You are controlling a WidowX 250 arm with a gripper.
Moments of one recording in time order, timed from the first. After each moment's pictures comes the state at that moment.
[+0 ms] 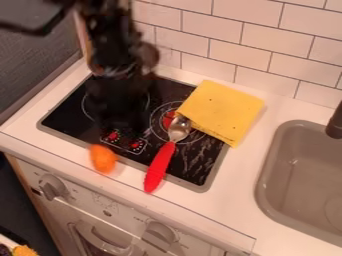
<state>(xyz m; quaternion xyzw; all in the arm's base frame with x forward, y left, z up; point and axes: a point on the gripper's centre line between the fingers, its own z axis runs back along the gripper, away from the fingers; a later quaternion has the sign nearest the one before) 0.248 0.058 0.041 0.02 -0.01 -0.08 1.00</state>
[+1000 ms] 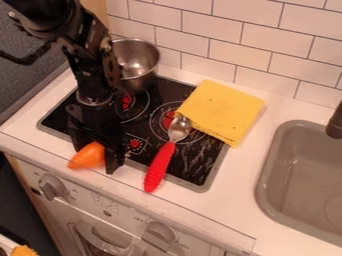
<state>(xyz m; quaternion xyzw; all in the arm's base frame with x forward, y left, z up) 0.237 0.080 0.005 0.05 0.01 -0.07 1.00</state>
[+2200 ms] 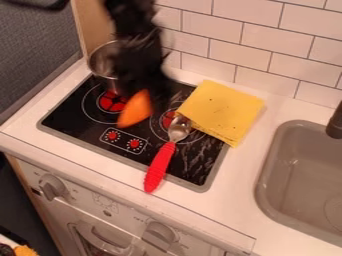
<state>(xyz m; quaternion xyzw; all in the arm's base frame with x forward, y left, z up) 0.301 0.020 0.082 -0.02 -0.08 -0.11 0.99</state>
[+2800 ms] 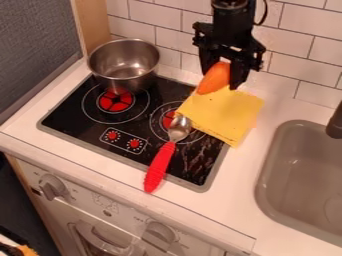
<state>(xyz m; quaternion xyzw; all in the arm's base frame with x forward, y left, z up) 0.378 -0.041 0.085 0.00 -0.07 -0.13 0.99</state>
